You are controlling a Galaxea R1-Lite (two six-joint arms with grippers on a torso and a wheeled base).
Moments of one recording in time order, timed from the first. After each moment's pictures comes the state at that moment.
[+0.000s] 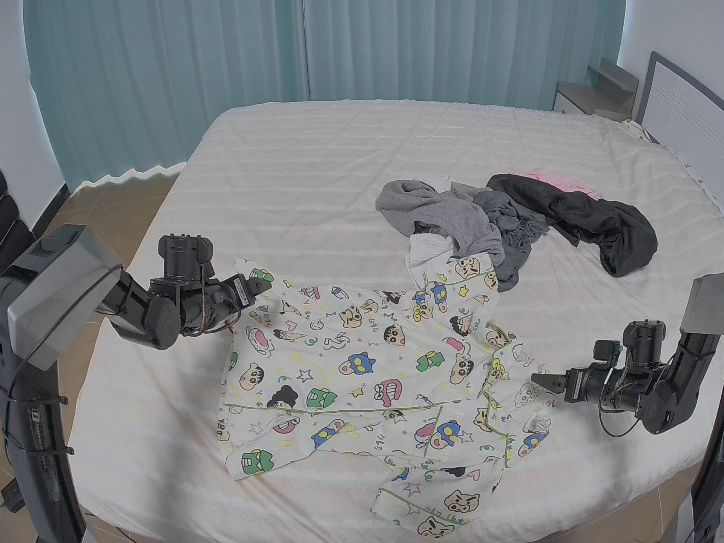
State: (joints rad) left arm -0.15 2.26 -1.19 -0.56 -0.08 -0.49; right arm -0.01 2.18 -0.38 -1.22 0.38 0.15
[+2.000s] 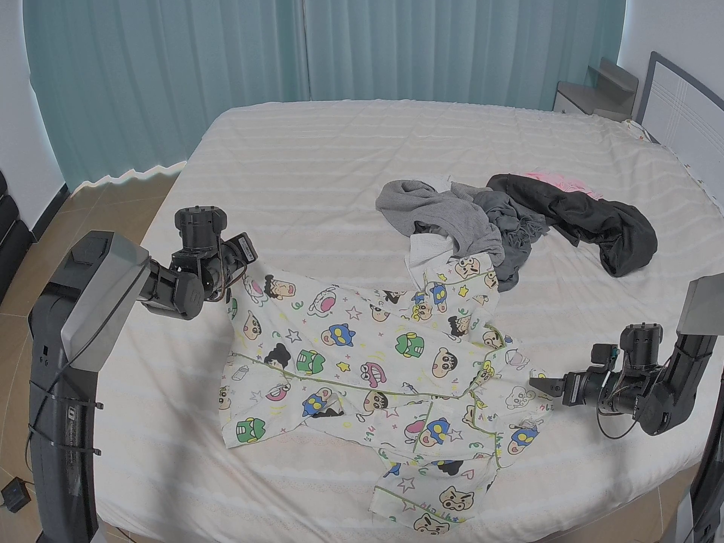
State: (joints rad) left arm -0.14 2.47 -1.62 -0.57 0.14 -0.44; right arm -0.01 2.21 -0.38 -1.22 0.38 0.14
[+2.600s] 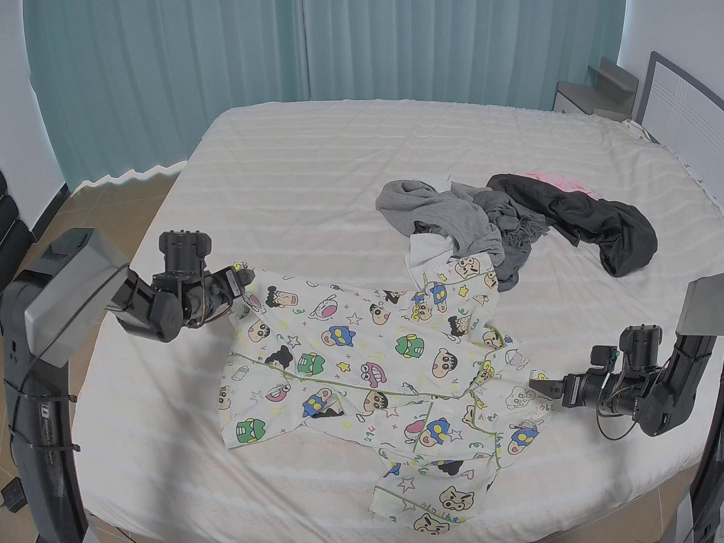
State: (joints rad) left arm -0.12 2.33 -1.30 -0.57 0.08 -0.44; right arm -0.01 2.21 -0.38 -1.22 0.38 0.14
